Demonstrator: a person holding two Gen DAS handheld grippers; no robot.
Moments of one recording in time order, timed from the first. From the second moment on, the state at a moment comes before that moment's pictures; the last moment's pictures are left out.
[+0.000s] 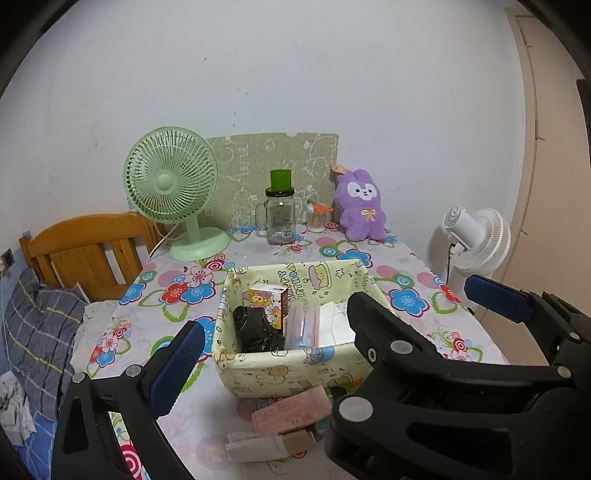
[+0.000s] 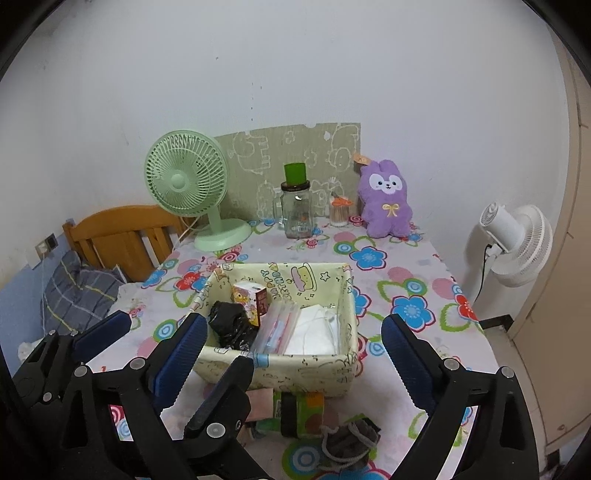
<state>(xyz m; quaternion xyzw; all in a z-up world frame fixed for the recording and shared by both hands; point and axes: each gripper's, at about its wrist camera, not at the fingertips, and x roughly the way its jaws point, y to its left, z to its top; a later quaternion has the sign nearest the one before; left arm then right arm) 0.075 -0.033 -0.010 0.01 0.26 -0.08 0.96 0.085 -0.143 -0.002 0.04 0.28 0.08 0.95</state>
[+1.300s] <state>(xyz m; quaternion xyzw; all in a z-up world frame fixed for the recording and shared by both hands) 0.020 -0.051 -0.053 0.02 0.26 -0.09 0.96 0.020 -0.158 -0.043 0.02 0.26 0.06 0.96</state>
